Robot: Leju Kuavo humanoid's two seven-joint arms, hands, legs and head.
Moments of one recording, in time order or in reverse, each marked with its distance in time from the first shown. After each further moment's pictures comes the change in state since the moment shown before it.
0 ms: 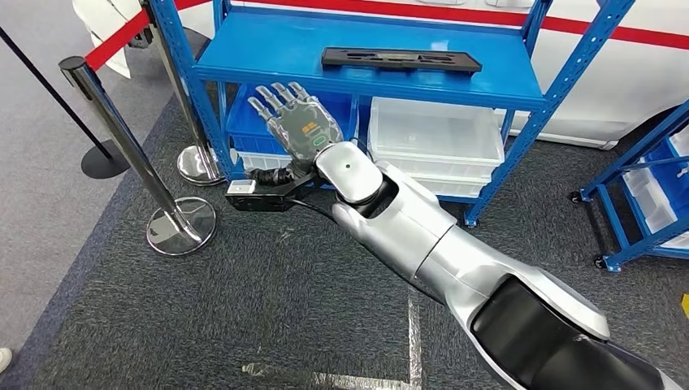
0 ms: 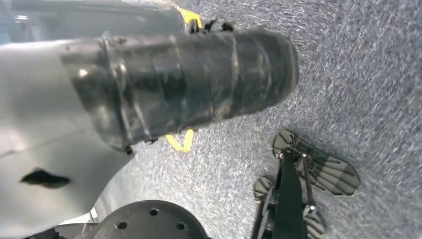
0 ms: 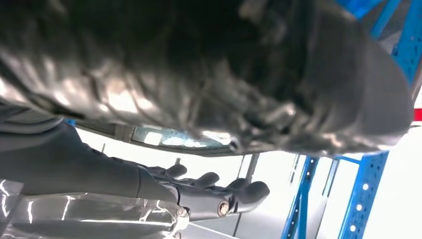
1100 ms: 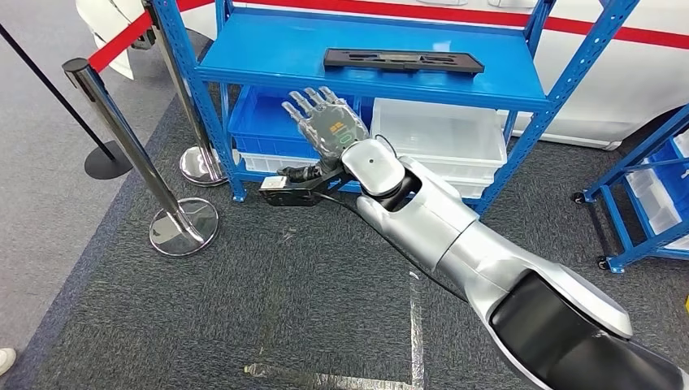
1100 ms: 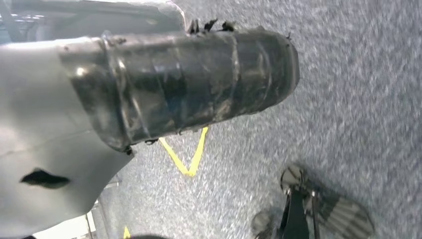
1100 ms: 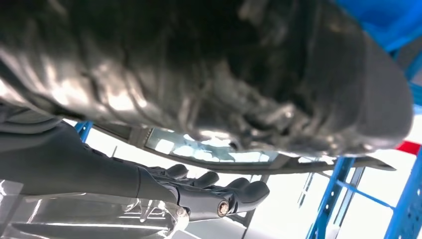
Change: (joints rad) left arm -0.004 0.016 -0.008 0.005 -0.049 0.101 0.071; right arm -0.007 -0.085 0.019 0.004 -0.008 0.066 -0.004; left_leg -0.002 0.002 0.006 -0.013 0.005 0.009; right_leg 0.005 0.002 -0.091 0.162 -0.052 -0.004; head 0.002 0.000
